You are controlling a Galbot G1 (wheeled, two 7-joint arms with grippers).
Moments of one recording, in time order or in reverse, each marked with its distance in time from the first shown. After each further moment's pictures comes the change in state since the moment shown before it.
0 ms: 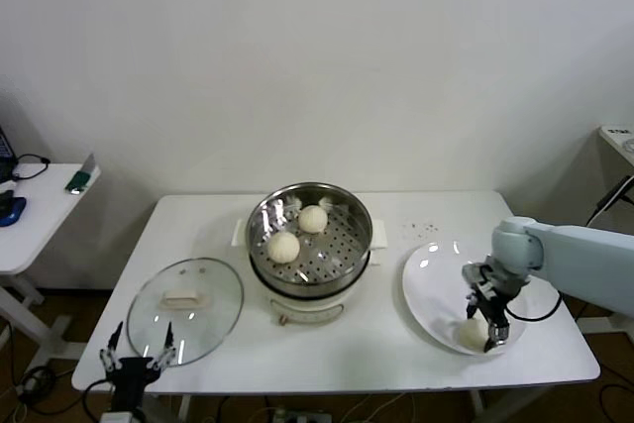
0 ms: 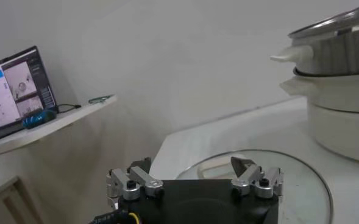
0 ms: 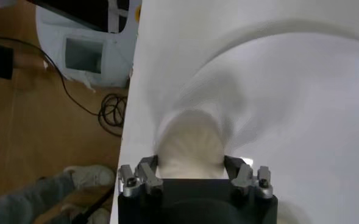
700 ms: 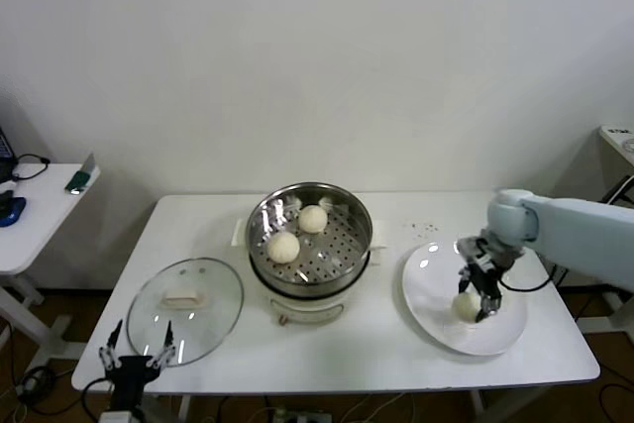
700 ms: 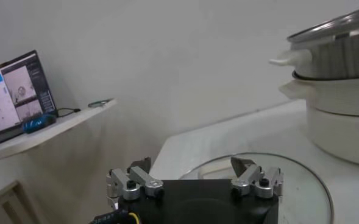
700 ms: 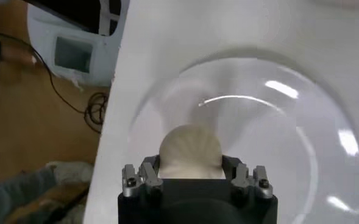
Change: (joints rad) left arm 0.005 0.005 0.001 -0.013 0.004 0.002 0.000; right arm 0.141 0.058 -0.019 -0.045 0.005 0.118 -0.046
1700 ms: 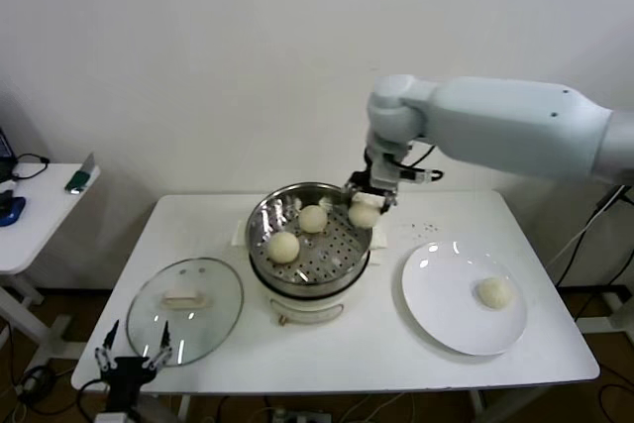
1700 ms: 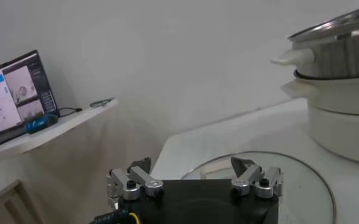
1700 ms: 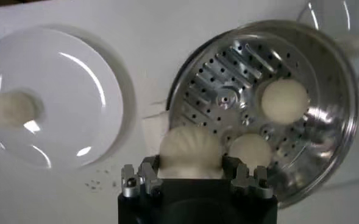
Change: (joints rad) left arm 0.017 0.016 -0.013 -0.015 -0.012 0.009 0.007; right arm 0.270 0.439 0.118 0.044 -0.307 0.619 0.018
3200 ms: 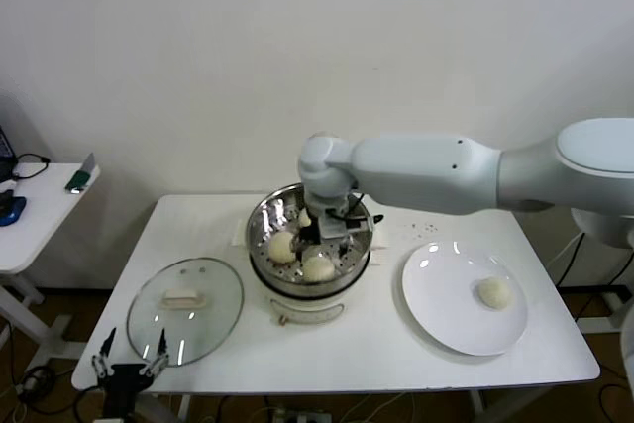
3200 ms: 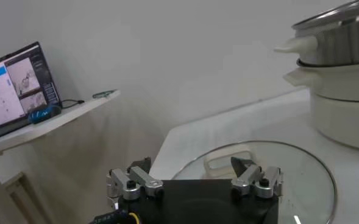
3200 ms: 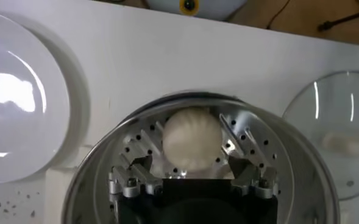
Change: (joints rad) left arm 0.008 -0.003 -0.006 0.018 -0.004 -0.006 0.000; right arm -0.151 0.137 0.040 -0.015 -0.096 0.056 0.017
